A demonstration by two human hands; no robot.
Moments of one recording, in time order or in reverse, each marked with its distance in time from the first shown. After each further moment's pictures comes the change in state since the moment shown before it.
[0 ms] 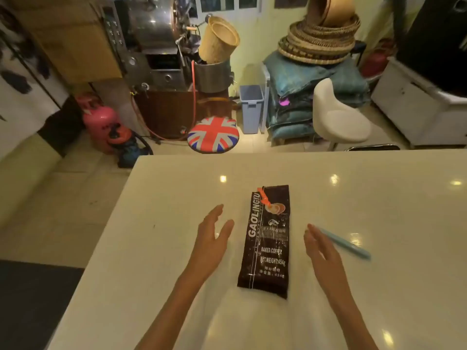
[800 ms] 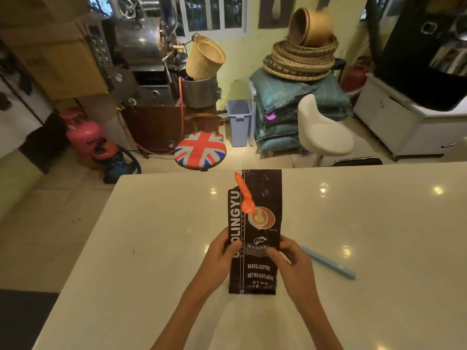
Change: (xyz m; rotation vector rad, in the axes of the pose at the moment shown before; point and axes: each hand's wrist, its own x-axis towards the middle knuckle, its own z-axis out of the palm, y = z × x) left_hand 0.014 0.030 0.039 -0.334 -0.234 0.028; right_hand 0.029 -0.008 0.024 0.215 -0.039 -0.130
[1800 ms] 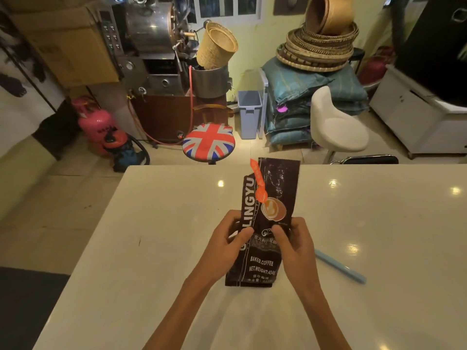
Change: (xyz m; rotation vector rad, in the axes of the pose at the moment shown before) left_hand 0.009 0.023 0.001 -0.012 0.000 0.108; right_hand 0.013 -0.034 0.018 0.055 -0.064 -0.173
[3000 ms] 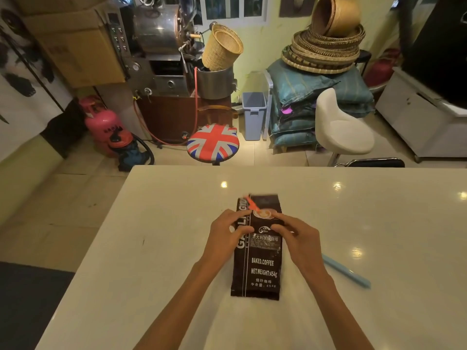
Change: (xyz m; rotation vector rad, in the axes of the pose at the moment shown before) left_hand 0.037 -0.041 -0.012 0.342 0.164 0.027; right_hand 0.046 0.038 -0.017 -0.378 -0.047 -0.086
